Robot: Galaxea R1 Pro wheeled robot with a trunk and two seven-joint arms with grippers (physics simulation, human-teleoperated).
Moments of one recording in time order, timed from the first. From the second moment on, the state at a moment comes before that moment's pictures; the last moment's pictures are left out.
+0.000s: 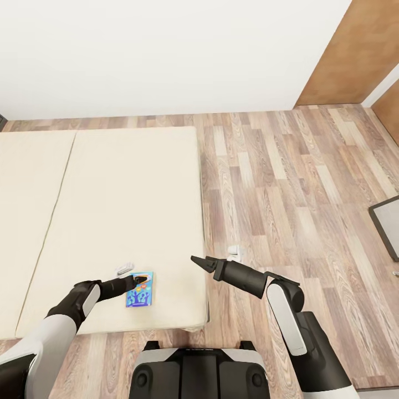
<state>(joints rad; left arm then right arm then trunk) -0.83 0.14 0.27 -0.41 0.05 0.48 -0.52 -0.45 0.07 0.12 -1.53 -0.58 0.80 0.53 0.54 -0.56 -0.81</state>
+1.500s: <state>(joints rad) -0.83 0.09 0.27 -0.41 0.05 0.48 -0.52 -0.45 0.07 0.12 -1.53 -0.58 0.80 0.53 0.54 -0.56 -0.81</state>
